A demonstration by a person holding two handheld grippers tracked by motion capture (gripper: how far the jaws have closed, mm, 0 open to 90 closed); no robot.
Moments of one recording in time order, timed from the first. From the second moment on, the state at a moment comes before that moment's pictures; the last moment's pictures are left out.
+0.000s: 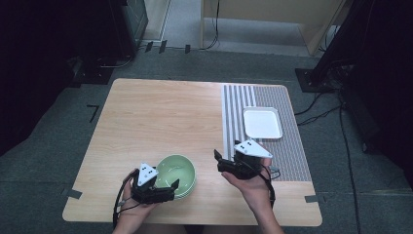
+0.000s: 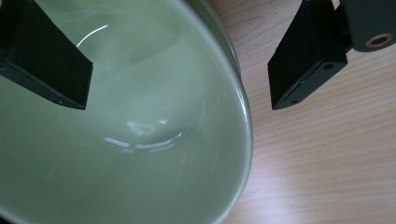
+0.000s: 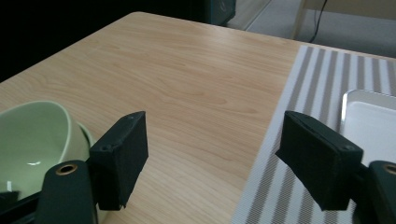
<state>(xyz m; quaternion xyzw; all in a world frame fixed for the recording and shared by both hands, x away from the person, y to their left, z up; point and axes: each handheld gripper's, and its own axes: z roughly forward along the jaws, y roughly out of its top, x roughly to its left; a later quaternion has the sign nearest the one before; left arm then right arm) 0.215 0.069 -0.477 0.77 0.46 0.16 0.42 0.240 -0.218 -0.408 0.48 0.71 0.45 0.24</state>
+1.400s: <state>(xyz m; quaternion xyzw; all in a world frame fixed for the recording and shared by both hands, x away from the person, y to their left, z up) 0.218 0.074 -0.480 0.76 0.45 0.15 0.44 0.228 -0.125 -0.442 0.40 0.77 0.44 0.23</state>
